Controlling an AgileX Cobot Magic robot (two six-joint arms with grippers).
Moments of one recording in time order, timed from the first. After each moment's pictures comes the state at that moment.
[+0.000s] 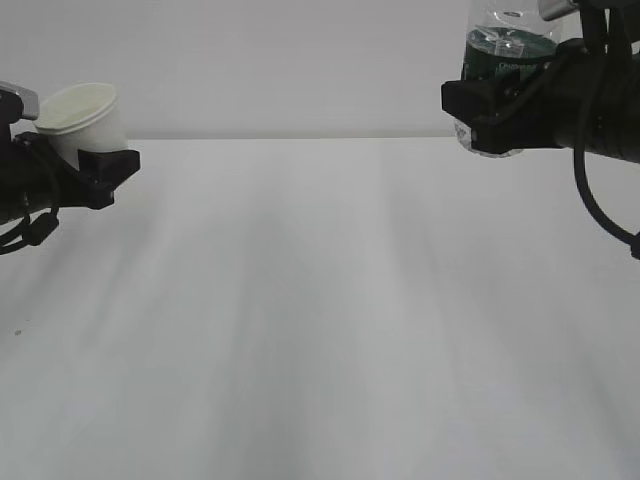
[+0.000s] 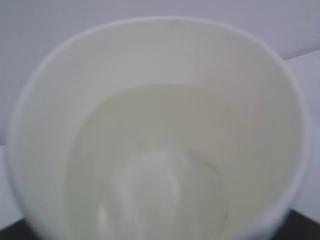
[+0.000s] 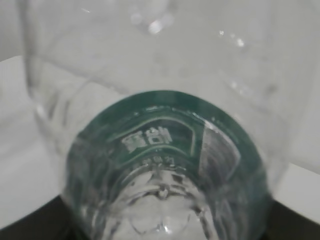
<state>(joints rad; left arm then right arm) 0.00 1.86 -0.80 0.60 -0.85 -0.34 0.25 1.40 -0.79 -0.72 -0.35 0.53</state>
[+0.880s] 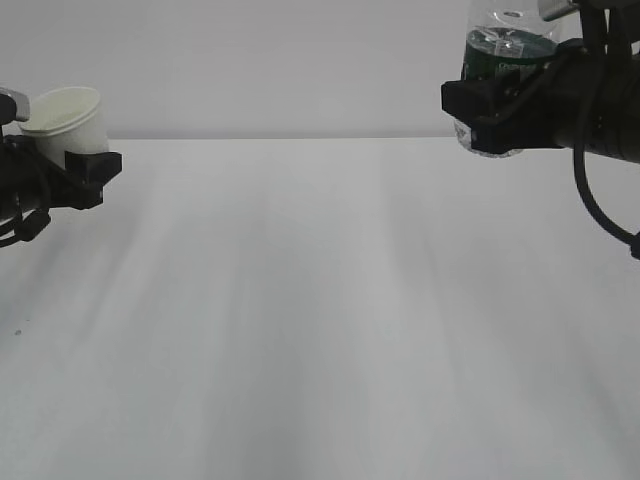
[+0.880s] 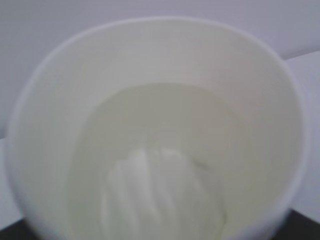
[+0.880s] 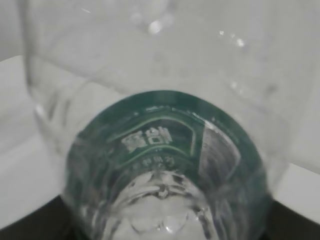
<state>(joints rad) 0.01 1.86 -0.79 0.50 -0.79 -0.26 0.25 1.40 -0.79 -0.72 -0.35 0.53</state>
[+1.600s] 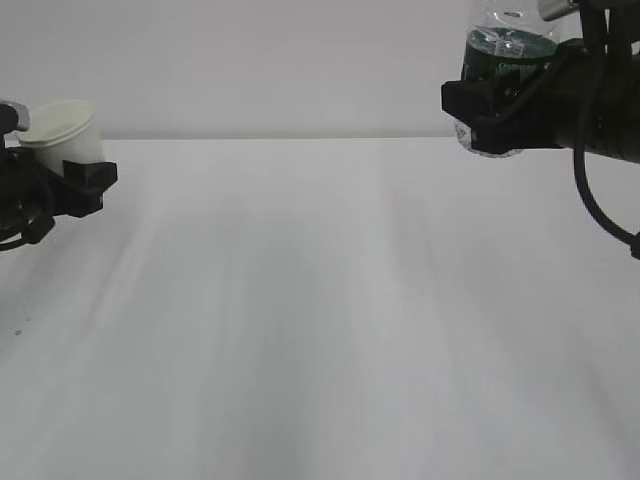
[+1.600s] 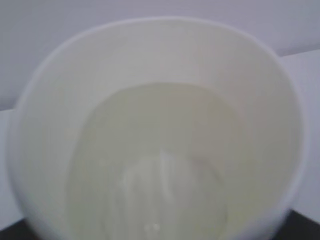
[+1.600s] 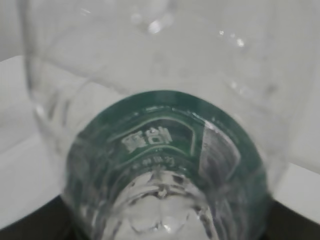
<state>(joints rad) 0.01 1.90 -0.79 0.42 -0.78 -0.25 0.25 1.40 -0.79 -0.72 -0.35 0.53</state>
